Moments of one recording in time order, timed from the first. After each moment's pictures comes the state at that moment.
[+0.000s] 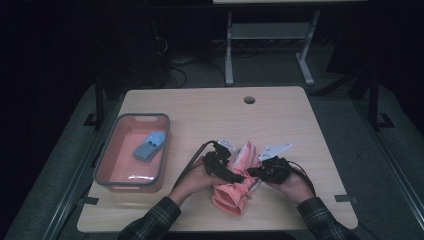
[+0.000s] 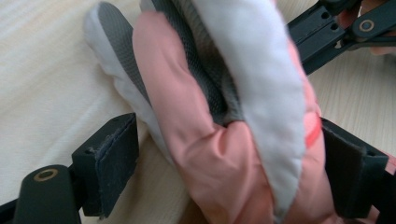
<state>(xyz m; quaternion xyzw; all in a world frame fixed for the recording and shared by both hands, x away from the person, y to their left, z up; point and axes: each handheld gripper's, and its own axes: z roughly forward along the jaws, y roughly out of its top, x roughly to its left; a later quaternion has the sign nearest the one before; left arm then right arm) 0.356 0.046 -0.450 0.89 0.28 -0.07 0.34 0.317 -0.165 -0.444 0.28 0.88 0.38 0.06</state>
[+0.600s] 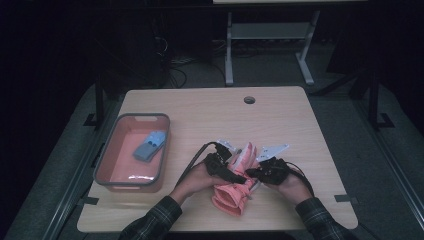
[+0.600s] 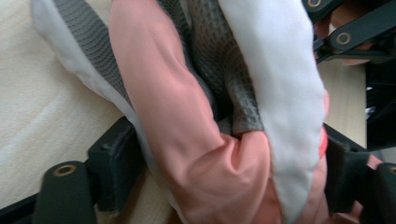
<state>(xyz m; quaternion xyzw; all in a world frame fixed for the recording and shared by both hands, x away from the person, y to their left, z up) 0.363 0.046 -0.460 0.88 0.27 -0.14 0.36 0.317 -0.161 -0.447 0.28 0.88 0.37 0.06</state>
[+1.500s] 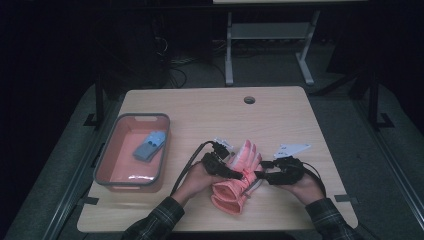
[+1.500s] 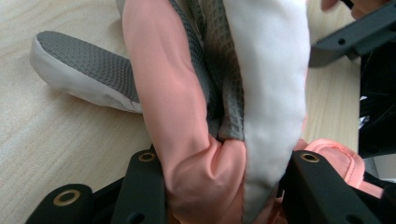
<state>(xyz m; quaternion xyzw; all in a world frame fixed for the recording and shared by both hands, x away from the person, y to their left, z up) 0.362 0.052 -0.454 0.87 0.29 -0.13 0.36 0.307 -0.202 -0.435 0.33 0.85 0.41 0.08</state>
